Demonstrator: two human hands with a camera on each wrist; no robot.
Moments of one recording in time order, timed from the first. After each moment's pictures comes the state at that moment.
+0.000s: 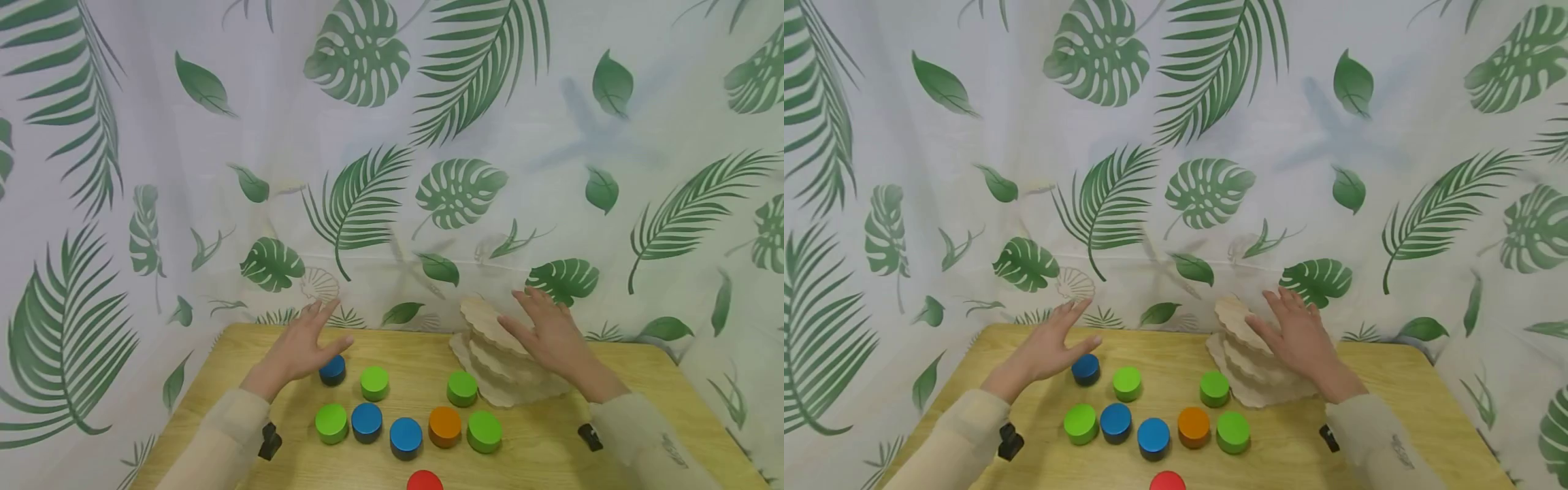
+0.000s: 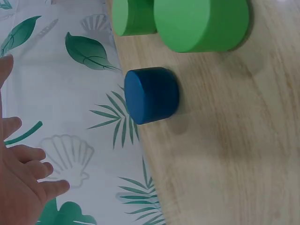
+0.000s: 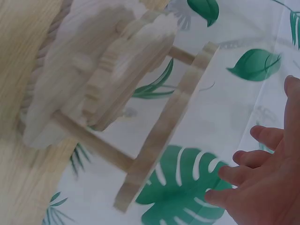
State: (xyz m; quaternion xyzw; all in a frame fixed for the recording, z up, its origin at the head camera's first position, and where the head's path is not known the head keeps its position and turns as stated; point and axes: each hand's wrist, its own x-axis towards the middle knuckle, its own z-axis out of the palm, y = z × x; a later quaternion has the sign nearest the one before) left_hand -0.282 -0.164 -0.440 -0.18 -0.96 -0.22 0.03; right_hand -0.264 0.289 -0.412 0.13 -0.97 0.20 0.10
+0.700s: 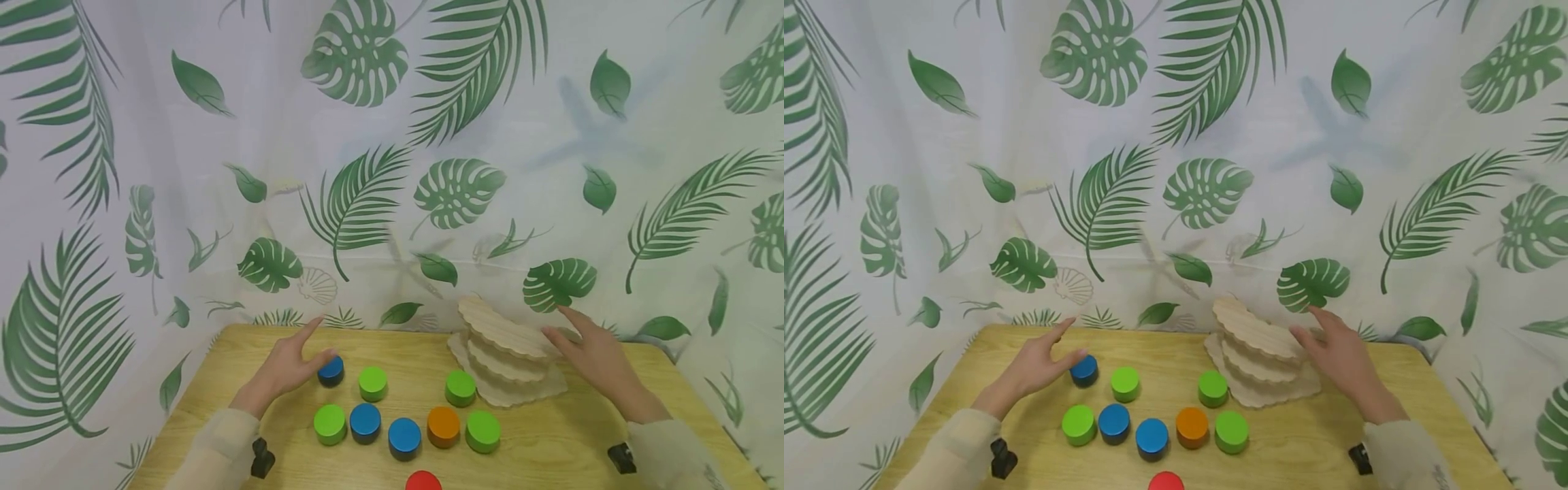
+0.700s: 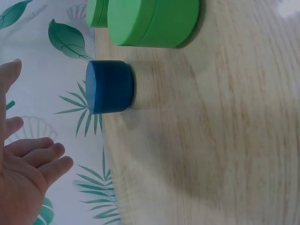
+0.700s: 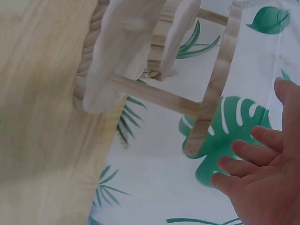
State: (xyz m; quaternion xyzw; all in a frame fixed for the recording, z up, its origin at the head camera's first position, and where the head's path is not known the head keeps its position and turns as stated) left_hand -0.278 -0.185 -0.479 -0.13 -0.94 -0.32 0.02; right_hand -0.243 0.353 -0.432 0.06 -0.96 0.26 0.09
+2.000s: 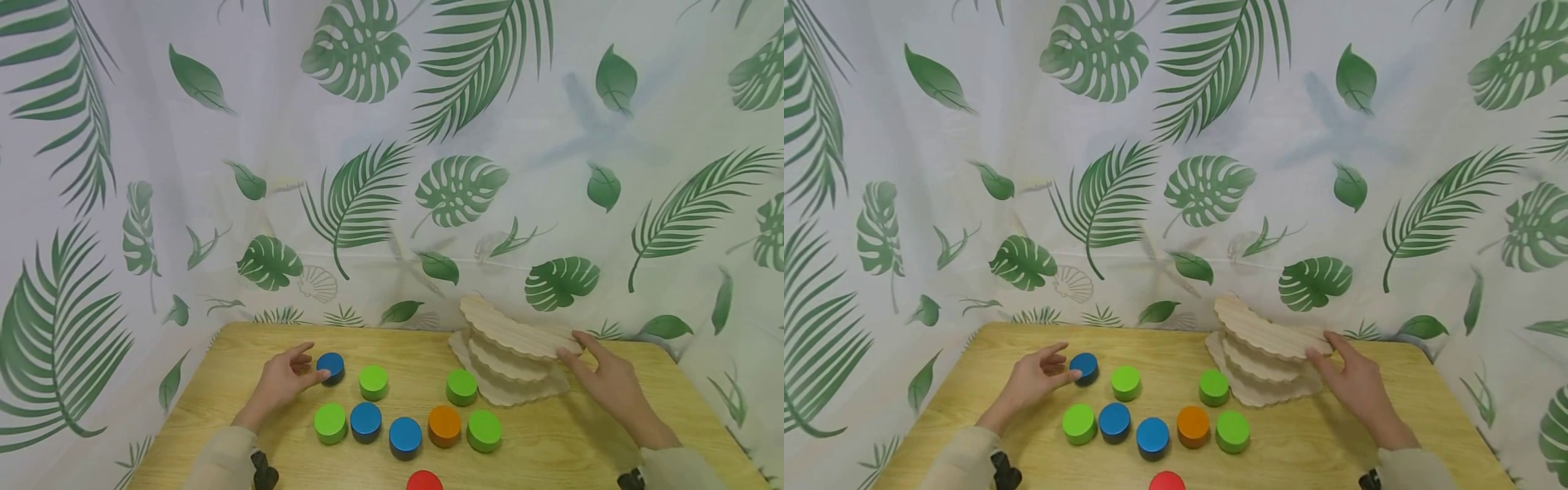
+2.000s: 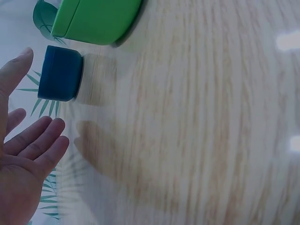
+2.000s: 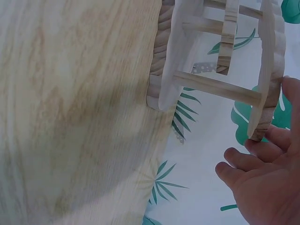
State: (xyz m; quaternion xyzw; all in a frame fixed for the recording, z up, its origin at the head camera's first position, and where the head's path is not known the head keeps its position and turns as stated) left_hand -0.270 -0.195 -0.526 -0.04 -0.89 -0.45 0.01; right_hand -0.227 0.376 -0.480 0.01 -0.96 0.28 0.09
